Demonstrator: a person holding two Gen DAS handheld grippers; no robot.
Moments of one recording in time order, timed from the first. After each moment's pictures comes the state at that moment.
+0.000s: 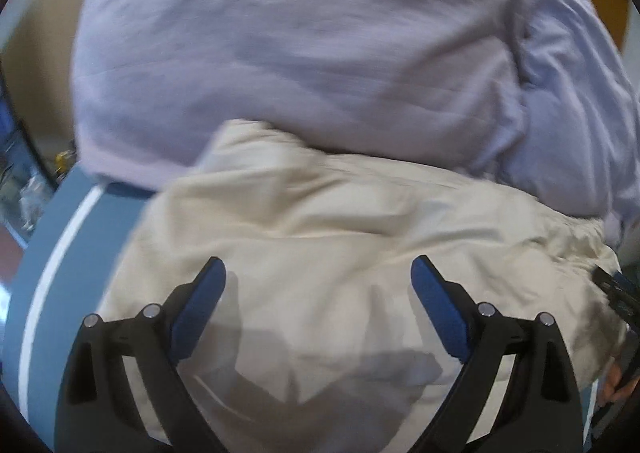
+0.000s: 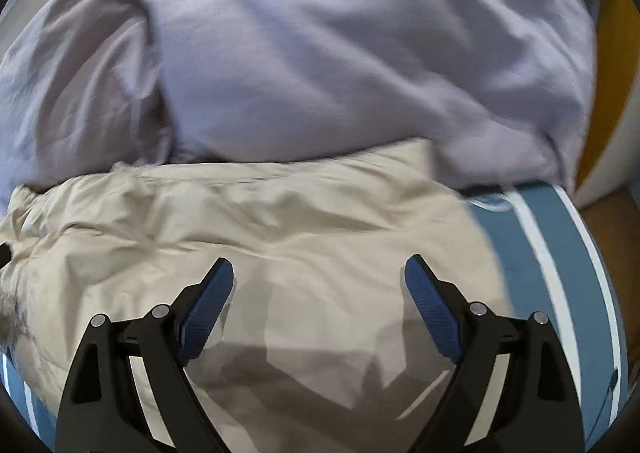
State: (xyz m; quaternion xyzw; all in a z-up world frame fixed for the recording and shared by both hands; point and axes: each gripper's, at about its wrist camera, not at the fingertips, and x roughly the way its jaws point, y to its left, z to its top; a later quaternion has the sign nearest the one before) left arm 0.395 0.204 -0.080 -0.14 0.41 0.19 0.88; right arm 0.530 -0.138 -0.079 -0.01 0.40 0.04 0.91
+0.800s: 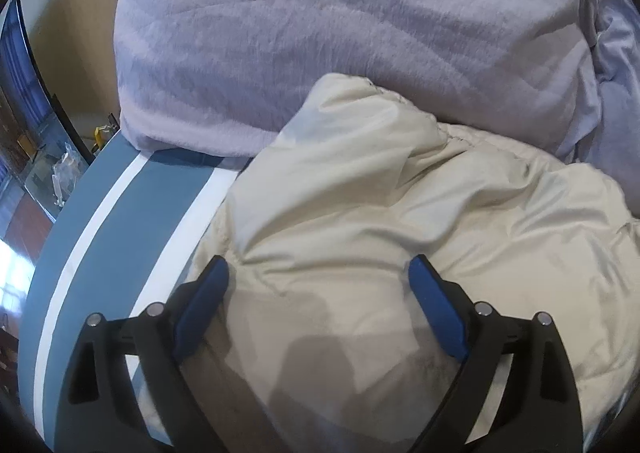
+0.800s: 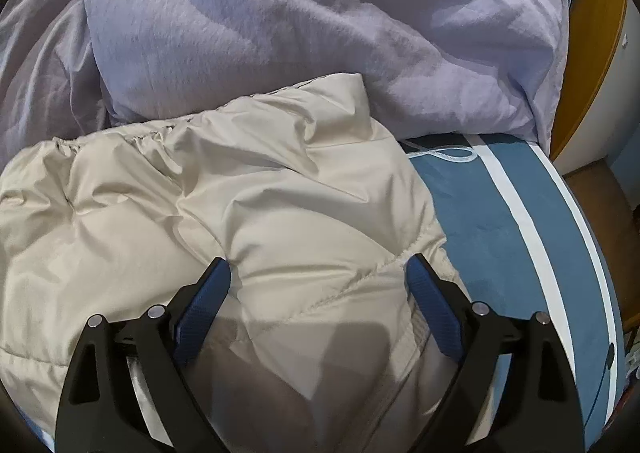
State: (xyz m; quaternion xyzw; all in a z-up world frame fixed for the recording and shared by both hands) left arm 0.373 0.243 -0.110 -0.14 0.44 0.24 0.85; right arm 0.523 -0.169 -0.107 -0.01 0.44 0.00 0.90
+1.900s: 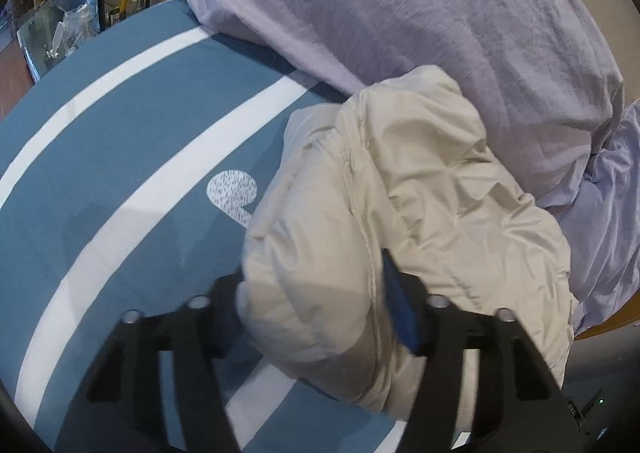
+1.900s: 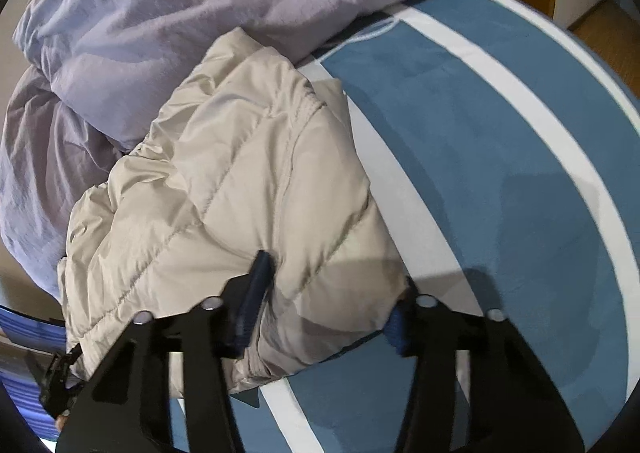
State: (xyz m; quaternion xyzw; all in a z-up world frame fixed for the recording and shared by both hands) left arm 0.291 0.292 -0.127 -0.37 0.42 0.22 0.80; right arm 0.457 -0.240 -0.114 0.22 0.50 0.02 0.84
